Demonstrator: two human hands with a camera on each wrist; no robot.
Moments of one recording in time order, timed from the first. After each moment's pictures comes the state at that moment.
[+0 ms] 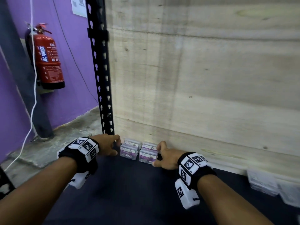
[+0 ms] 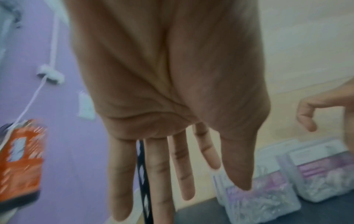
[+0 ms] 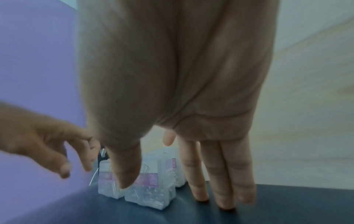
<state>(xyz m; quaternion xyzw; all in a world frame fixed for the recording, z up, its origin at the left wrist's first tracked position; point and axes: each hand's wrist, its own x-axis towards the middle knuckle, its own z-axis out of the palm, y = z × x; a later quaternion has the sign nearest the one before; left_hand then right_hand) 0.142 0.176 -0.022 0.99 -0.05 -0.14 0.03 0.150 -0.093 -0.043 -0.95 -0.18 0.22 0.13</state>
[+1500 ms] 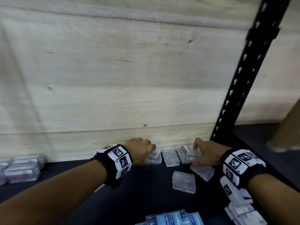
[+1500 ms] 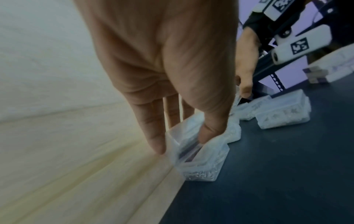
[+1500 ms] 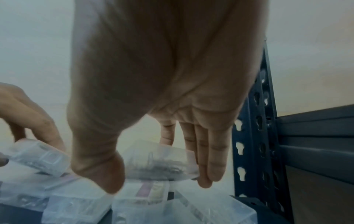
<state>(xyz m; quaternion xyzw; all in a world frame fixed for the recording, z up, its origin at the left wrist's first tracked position) 0.133 -0.275 -0.040 0.87 -0.47 -0.01 -0.13 0.039 -0.531 -0.024 -0.98 0.11 0.16 0.05</state>
